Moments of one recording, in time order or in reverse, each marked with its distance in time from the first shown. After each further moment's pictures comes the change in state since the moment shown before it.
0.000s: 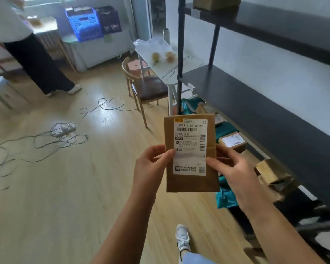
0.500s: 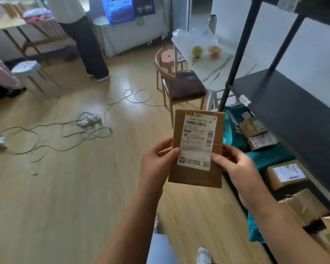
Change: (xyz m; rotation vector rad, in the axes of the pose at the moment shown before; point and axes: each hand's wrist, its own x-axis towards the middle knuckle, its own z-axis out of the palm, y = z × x) left_hand 0.211 0.031 -0.091 -0.076 0.111 -0.082; right_hand 0.202 -0.044 0.158 0.078 -0.159 0.129
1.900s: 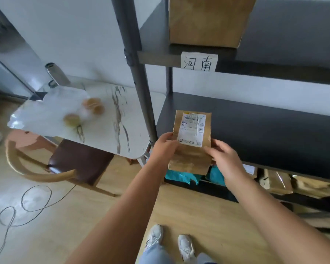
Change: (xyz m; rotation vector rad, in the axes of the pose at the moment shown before) left_hand 0.417 0.088 0.294 0.637 -0.930 -0.241; right_hand 0.325 -0.078 -0.062 0.220 0.937 0.253
